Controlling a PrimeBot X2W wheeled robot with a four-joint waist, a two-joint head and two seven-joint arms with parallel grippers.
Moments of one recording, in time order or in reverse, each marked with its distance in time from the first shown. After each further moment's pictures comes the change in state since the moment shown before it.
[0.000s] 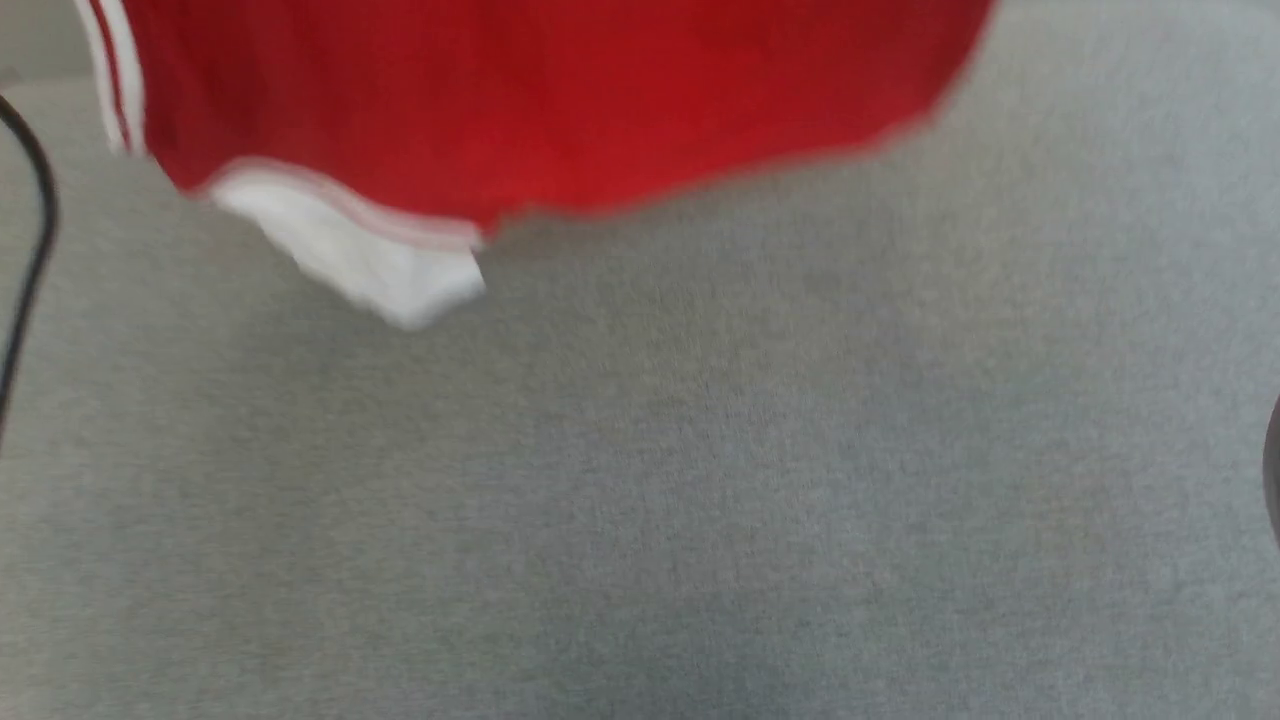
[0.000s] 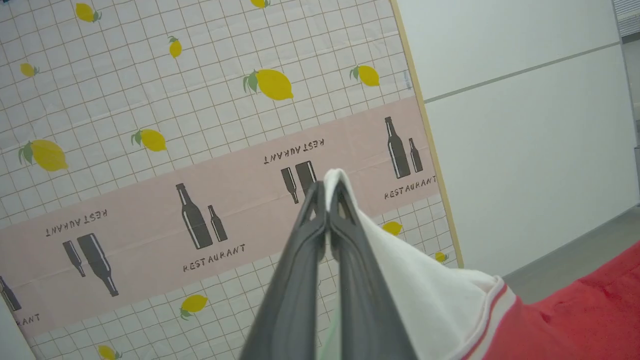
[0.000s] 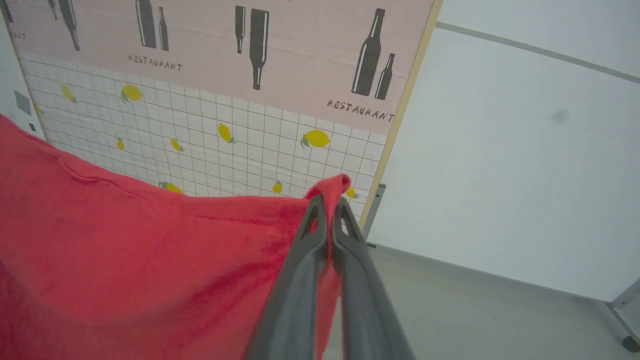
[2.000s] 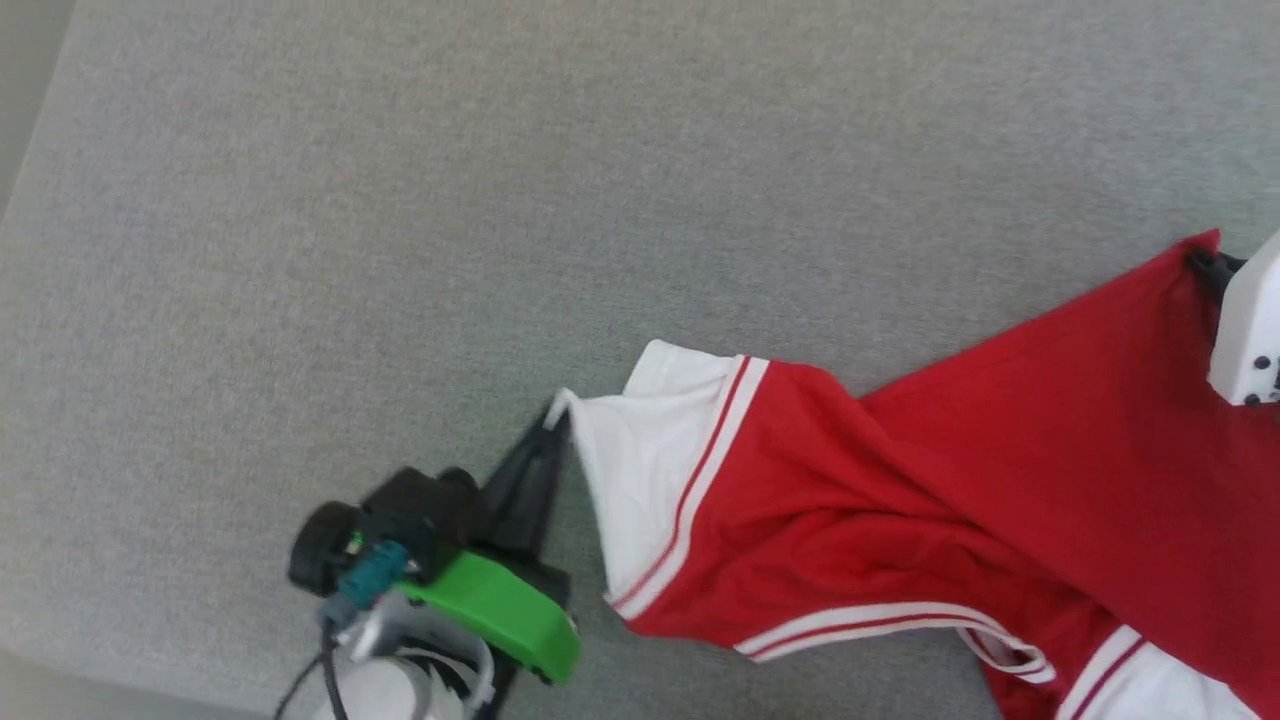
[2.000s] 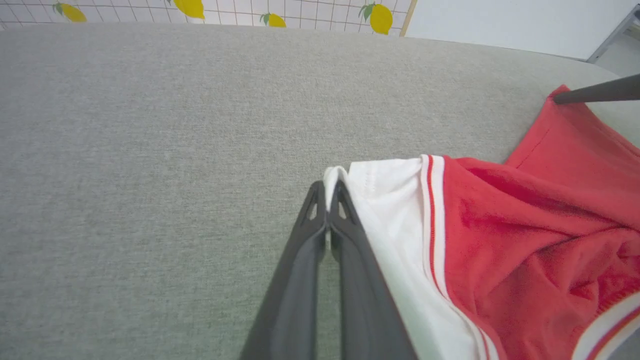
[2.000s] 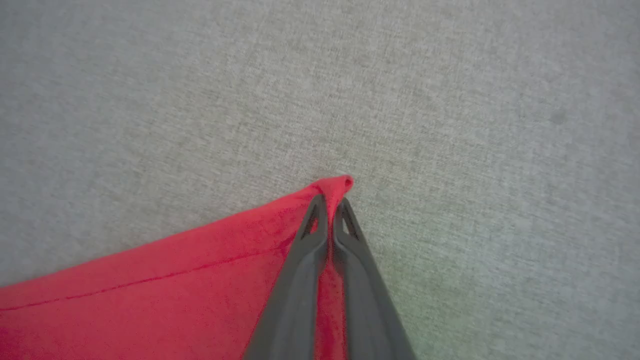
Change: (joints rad) left arm 1.374 -0.185 -0.144 -0.526 -0.022 0.178 -0.265; right arm 0.862 -0.237 -0.176 -0.357 0.166 0.000 0.330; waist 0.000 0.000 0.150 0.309
